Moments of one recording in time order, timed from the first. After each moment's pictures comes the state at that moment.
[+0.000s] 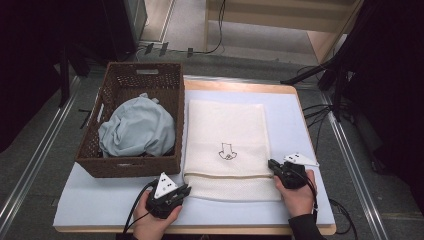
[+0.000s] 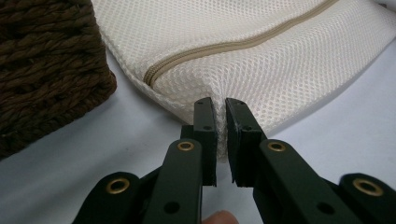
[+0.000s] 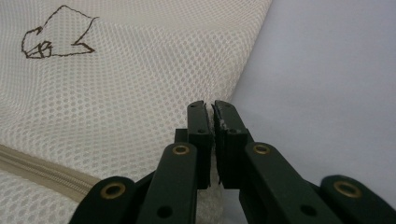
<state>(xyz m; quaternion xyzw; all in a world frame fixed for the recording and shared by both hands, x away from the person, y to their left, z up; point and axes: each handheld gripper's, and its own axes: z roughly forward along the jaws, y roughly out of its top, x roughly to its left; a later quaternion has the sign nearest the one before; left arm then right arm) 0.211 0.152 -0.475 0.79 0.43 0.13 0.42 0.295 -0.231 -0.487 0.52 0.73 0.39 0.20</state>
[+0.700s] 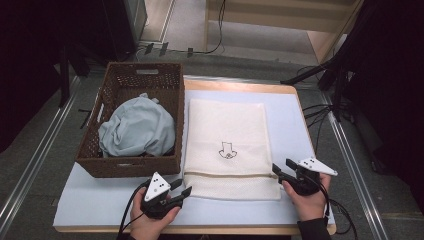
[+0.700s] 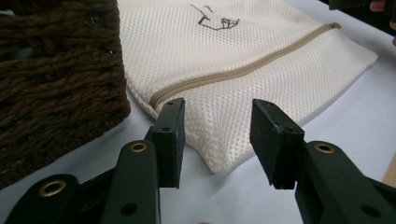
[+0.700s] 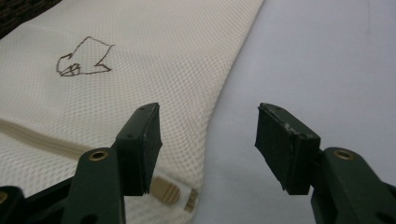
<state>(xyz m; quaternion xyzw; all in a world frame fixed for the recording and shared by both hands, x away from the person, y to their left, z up) 0.203 0.164 -0.462 0.76 0.43 0.15 0.46 0.270 -0.254 -0.468 0.52 0.71 0.43 0.22</state>
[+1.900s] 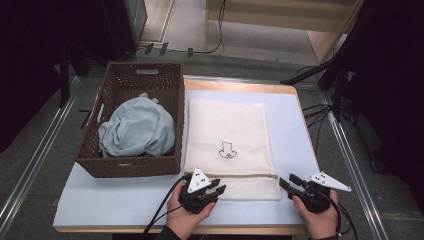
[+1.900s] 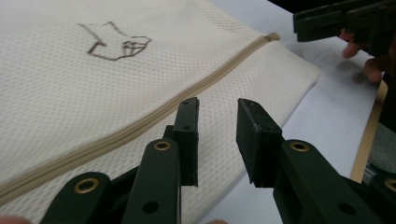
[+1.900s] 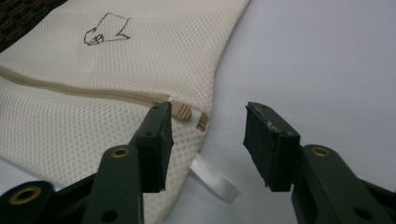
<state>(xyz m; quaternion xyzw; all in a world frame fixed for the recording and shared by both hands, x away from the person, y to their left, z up) 0.227 0.064 -0.458 0.80 0.37 0.09 0.47 0.235 -0.275 -0.477 0.53 0.70 0.44 0.16</state>
